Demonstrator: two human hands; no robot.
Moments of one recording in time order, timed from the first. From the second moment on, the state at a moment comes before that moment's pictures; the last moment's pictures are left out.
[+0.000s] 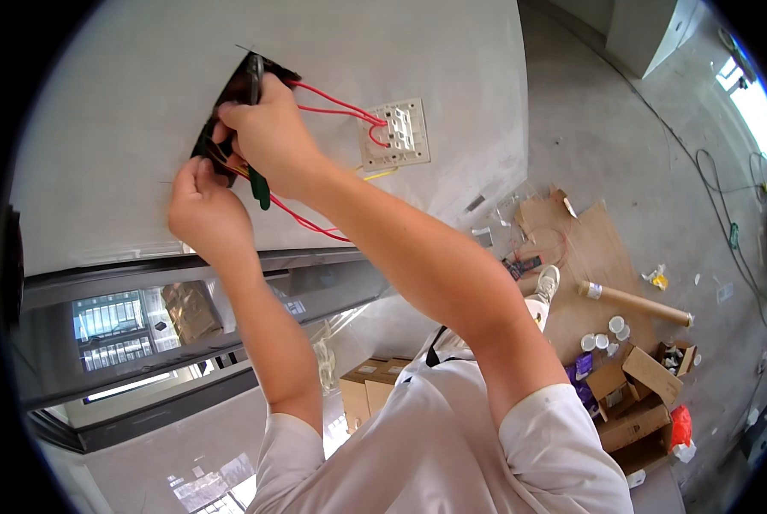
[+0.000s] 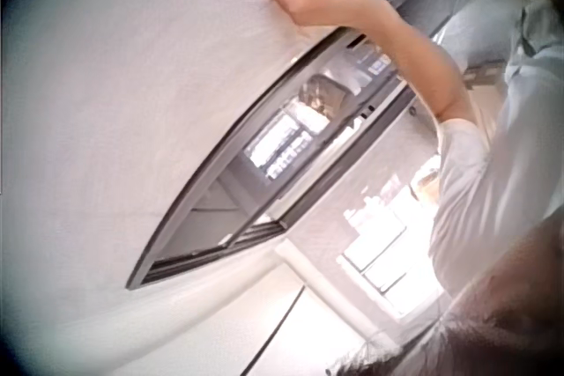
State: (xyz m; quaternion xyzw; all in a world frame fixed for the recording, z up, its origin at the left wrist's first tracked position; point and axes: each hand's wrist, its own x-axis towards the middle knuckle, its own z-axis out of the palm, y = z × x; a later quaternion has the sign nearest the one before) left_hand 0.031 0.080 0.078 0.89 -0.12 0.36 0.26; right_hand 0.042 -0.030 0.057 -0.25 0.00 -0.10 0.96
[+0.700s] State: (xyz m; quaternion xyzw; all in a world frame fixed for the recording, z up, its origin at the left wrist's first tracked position) left_hand -0.025 0.084 0.100 0.93 -0.17 0.31 0.09; right_hand 0.041 -0.020 0.060 -0.24 0.18 -0.33 0.90
